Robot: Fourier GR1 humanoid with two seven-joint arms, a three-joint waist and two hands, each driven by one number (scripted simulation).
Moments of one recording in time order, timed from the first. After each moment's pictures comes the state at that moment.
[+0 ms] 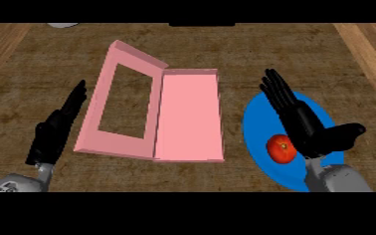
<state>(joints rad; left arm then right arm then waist) -0.09 0.57 -0.33 -1.49 0.21 0.29 0.04 -0.16 -0.34 0.29 -1.59 -0.39 -0.07 -0.02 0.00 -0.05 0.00</state>
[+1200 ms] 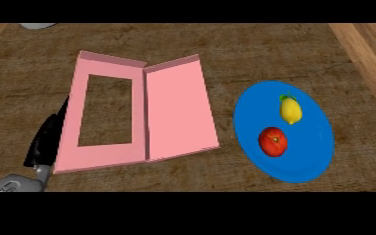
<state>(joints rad) -0.09 0.57 -0.31 -1.39 0.15 0.28 -0.04 0.65 -0.18 -0.12 -1.79 0.27 -0.82 -0.74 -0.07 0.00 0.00</state>
